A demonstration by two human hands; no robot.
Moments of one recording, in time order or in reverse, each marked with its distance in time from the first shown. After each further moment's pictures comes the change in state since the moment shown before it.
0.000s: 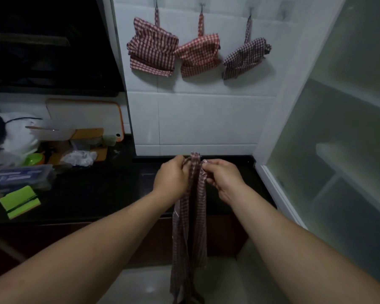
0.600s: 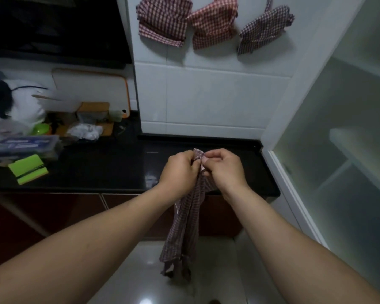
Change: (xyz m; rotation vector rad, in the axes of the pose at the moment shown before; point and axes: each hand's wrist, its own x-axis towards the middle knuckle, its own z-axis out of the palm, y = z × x) left_hand -0.046 -0.010 0.018 0.039 -0.043 -0.013; right_hand -0.028 0.044 -0.002 -0.263 0.008 -0.169
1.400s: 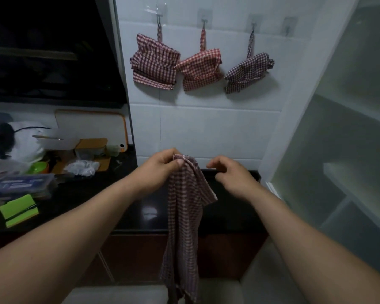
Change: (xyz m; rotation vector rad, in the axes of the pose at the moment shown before) left_hand 0.077 0.035 -0.075 -0.400 -0.272 0.077; right_hand 0.086 -0.058 -0.070 -0.488 -0.277 -0.301
